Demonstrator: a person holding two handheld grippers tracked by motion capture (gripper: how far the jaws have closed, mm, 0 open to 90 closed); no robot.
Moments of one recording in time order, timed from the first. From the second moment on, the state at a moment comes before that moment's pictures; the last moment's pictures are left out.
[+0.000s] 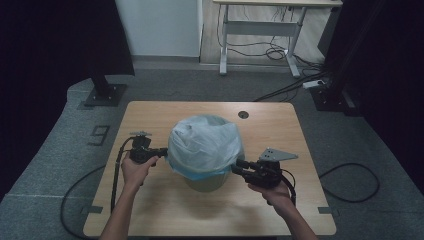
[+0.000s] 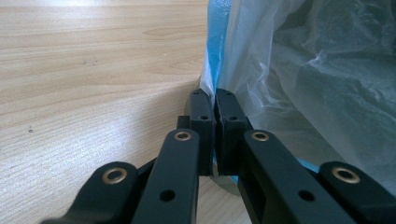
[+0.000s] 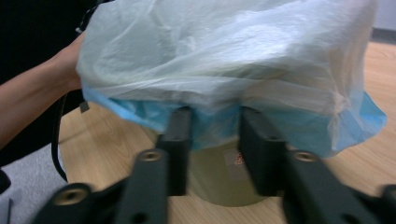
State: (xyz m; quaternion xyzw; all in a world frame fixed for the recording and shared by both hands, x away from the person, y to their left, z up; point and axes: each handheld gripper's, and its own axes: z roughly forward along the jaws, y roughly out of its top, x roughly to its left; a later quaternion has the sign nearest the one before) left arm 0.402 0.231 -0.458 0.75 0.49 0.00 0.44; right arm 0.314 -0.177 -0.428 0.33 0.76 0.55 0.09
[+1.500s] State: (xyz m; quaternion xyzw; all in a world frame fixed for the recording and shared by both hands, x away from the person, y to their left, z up) left arm 0.398 0.221 -0.475 0.77 0.49 0.00 0.41; right arm 0.285 -0.181 -0.461 0.34 0.75 0.56 0.12
